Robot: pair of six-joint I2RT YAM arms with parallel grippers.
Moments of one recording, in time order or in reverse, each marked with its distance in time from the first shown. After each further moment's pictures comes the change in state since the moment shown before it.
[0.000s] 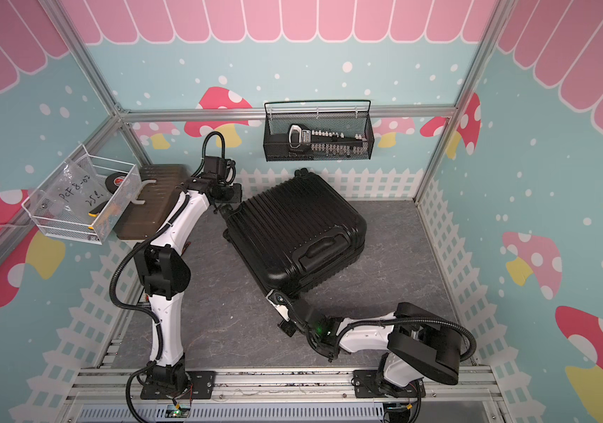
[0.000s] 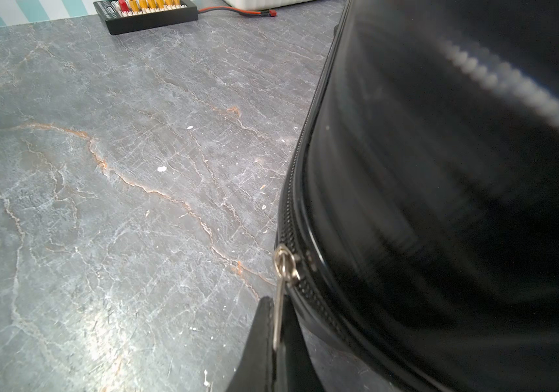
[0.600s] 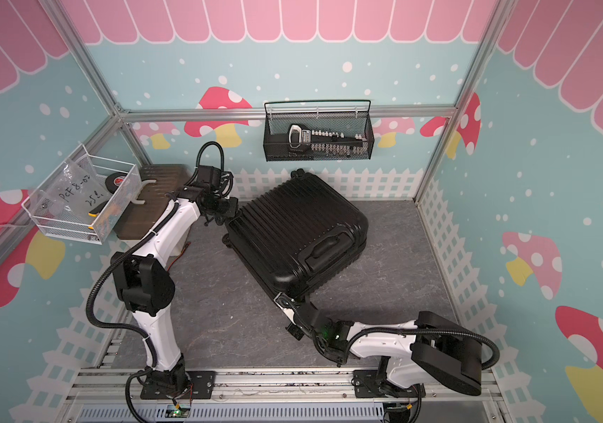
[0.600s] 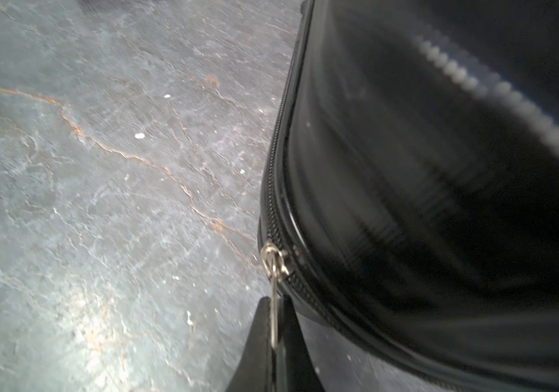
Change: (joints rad) left arm -0.013 -0.252 -0.341 -0.026 0.084 0.098; right arm 0.020 -0.172 -0.054 -0.194 0.111 0.015
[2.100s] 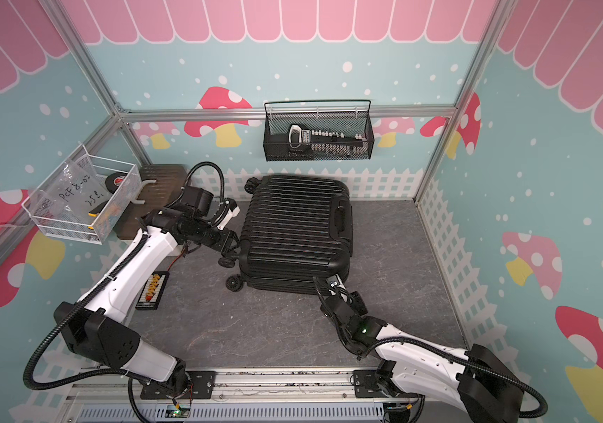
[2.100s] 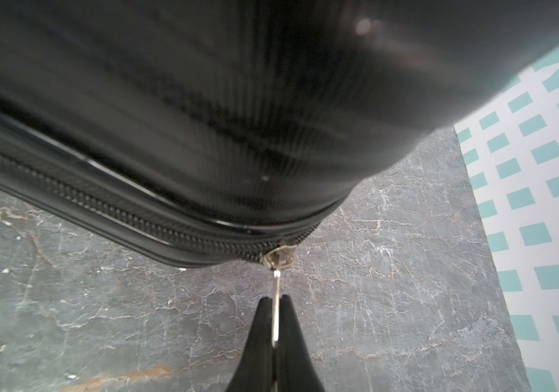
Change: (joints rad) left arm -0.068 -0.440 -0.309 -0.229 0.172 0.220; right arm -0.246 -0.306 -0.061 -0.488 0.420 0.150
